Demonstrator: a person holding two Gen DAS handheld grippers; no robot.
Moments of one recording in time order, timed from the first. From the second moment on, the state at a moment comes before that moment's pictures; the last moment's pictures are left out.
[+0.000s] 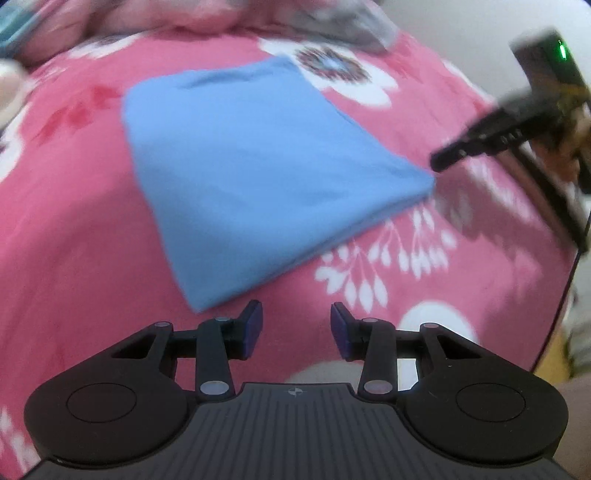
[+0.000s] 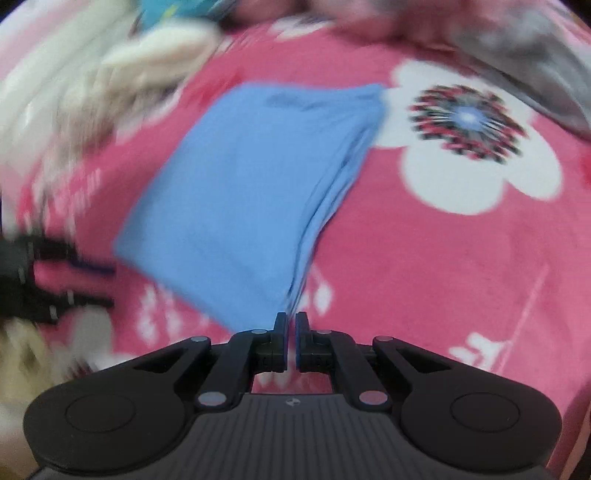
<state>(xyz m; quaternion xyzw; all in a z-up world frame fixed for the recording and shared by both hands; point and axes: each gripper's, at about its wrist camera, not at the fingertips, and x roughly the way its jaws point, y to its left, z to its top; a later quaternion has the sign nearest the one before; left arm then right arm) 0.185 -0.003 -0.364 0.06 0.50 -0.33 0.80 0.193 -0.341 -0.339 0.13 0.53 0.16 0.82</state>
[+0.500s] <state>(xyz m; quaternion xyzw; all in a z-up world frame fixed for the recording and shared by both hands) 0.318 0.023 -0.396 -0.17 0.51 -0.20 0.82 0.297 -0.418 -0.436 0.45 0.46 0.12 0.76</state>
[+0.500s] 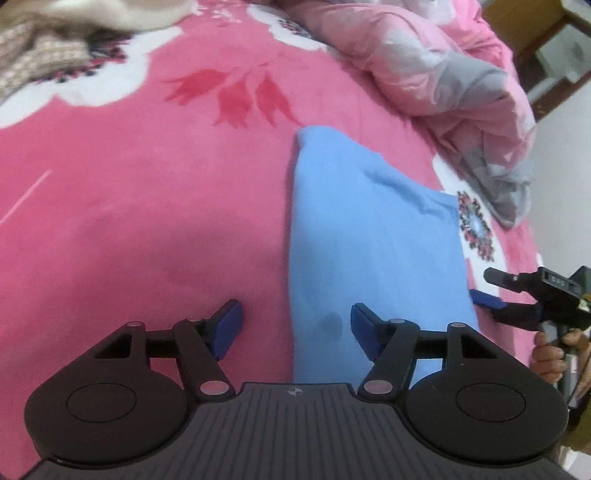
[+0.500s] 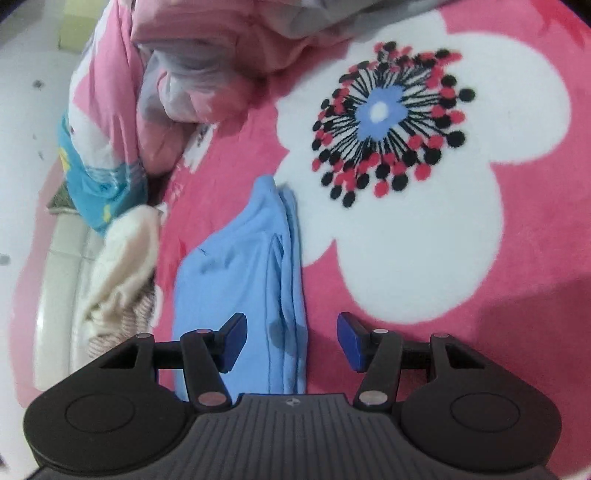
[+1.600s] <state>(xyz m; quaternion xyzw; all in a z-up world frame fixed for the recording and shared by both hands) 0.445 -0.020 -0.425 -0.21 0.50 -0.33 0.77 0.416 -0.383 -0.457 0.42 0.47 0.30 0.72</state>
